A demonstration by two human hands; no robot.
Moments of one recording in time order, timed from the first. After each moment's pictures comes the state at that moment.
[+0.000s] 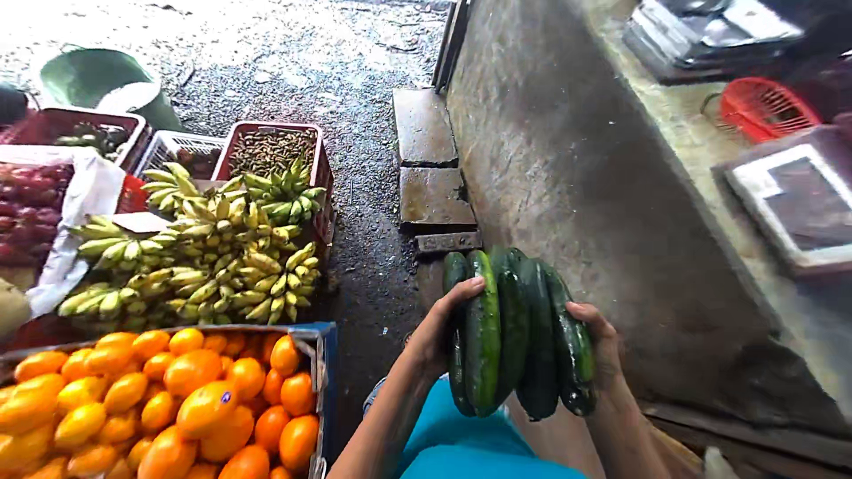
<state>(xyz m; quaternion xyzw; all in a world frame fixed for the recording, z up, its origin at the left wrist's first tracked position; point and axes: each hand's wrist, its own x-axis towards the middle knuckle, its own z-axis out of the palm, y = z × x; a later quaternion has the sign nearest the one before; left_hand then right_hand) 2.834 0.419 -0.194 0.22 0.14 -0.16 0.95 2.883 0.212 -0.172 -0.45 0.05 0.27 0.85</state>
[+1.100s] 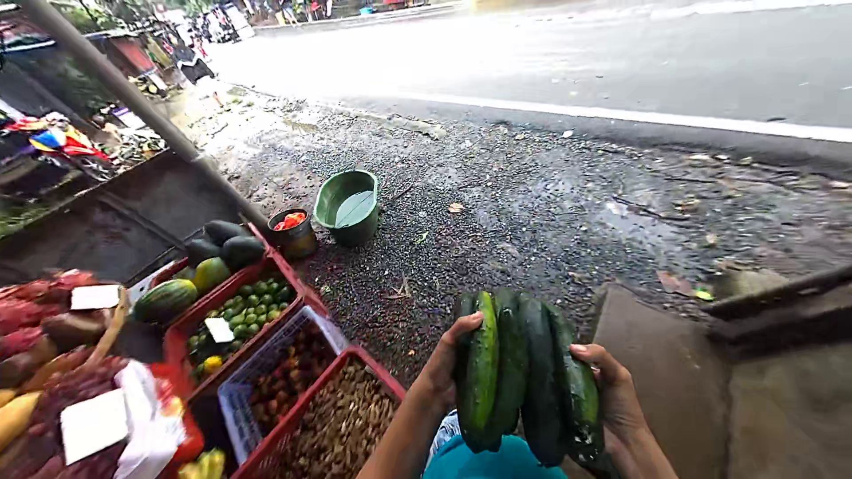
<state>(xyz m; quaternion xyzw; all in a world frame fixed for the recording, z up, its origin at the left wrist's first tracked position) 3.564 1.075 -0.255 0.24 0.25 0.21 0.92 3.724 0.944 -0.267 -0.32 0.02 0.58 0.75</state>
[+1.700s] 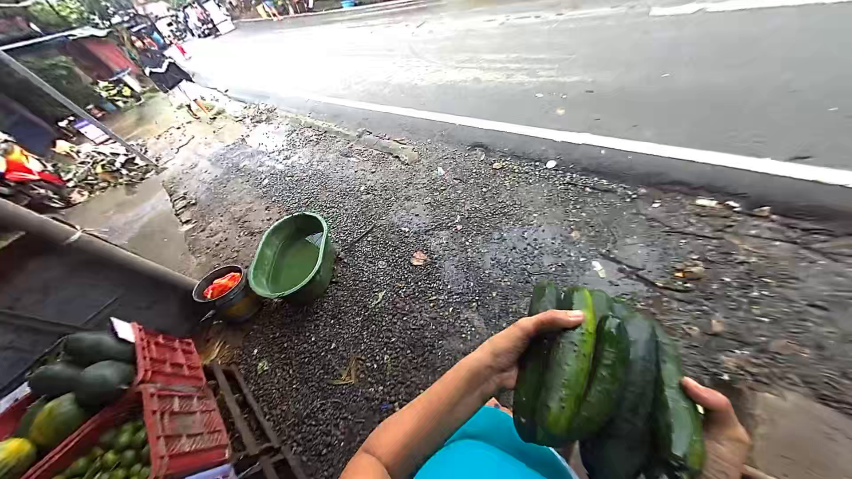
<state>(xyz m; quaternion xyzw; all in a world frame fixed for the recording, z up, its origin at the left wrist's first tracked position) 4.185 1.426 -0.254 0.29 0.18 0.02 0.94 4.294 1.247 -0.283 -0.36 -0.09 0.37 0.85</state>
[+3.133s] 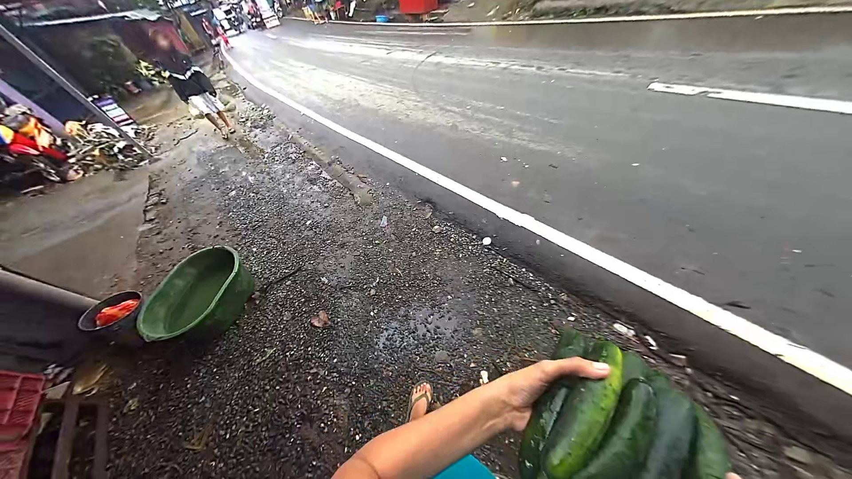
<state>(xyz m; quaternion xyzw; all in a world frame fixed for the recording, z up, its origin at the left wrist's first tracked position) 5.058 1.527 -0.261 0.24 0.20 0.00 0.95 5.159 1.336 -0.292 -0.37 -0.13 0.37 0.84</state>
